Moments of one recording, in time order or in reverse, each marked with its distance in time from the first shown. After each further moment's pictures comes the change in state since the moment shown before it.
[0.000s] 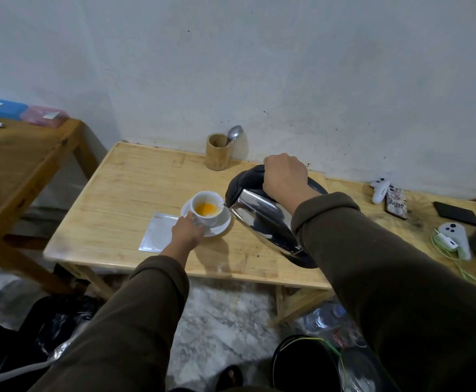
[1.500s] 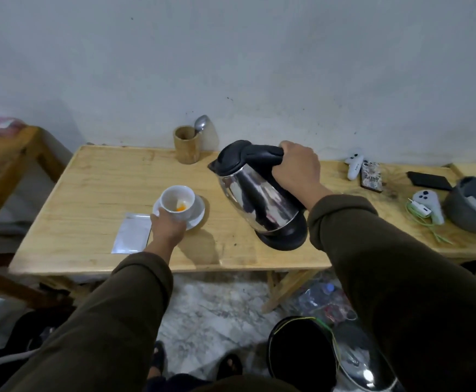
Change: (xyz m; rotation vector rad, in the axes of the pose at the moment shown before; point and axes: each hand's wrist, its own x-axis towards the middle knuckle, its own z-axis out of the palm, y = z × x) left_hand -0.005 0.019 0.023 -0.156 0.098 -0.089; right_hand -0.026 0.090 0.017 0.418 0.176 0.181
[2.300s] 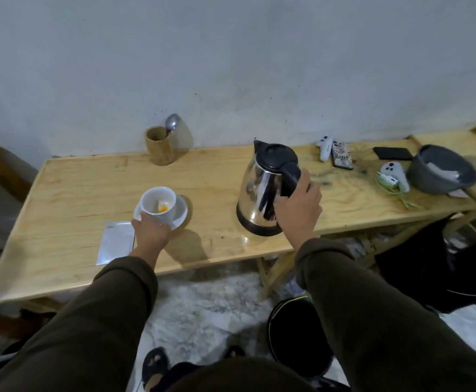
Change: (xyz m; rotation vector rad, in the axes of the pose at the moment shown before) left_hand 0.004 -0.009 0.006 0.067 0.016 0.054; right_hand -0.079 0.059 0.060 0.166 0.197 0.490
